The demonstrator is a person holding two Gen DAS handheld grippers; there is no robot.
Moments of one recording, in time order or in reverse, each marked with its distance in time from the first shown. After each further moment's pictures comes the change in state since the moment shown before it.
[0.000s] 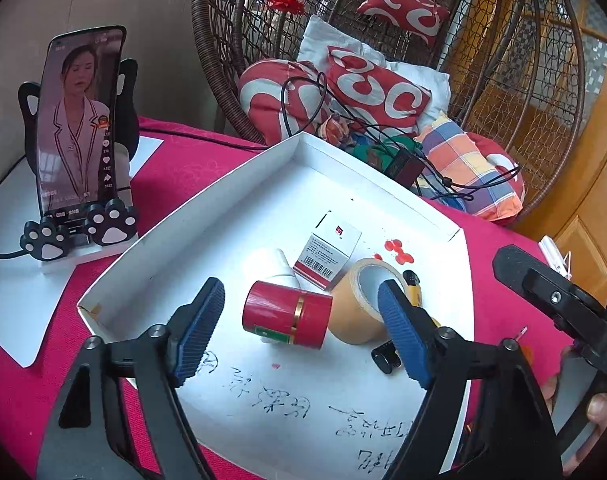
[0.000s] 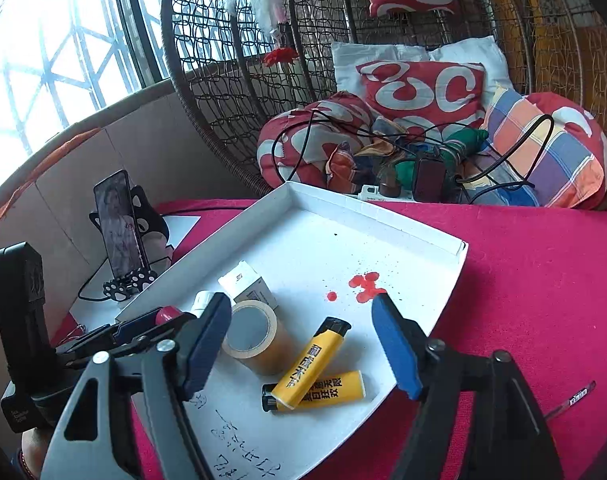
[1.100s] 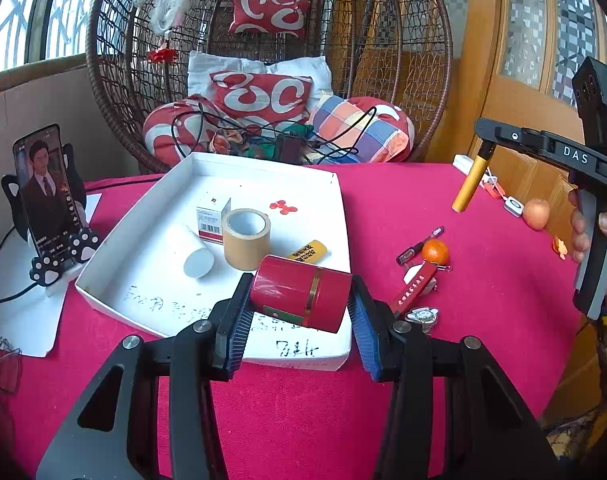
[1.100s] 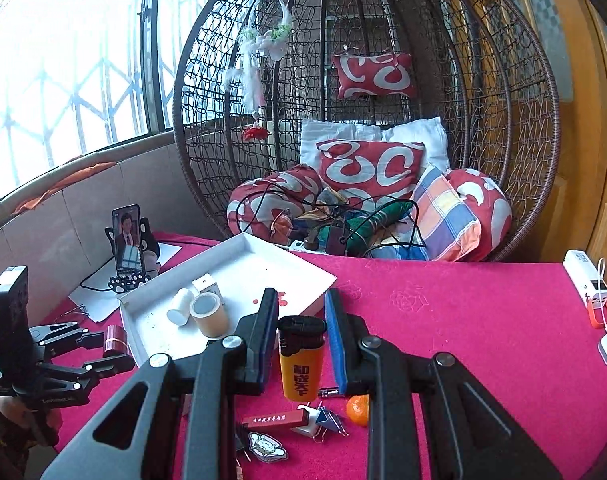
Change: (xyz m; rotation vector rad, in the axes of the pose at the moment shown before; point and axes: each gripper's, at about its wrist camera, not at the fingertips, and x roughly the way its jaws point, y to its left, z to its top) left arm -0.096 -0.057 -0.062 0.348 -0.037 -0.182; right arm -0.151 -0.031 -0.009 -0.137 -0.171 -0.109
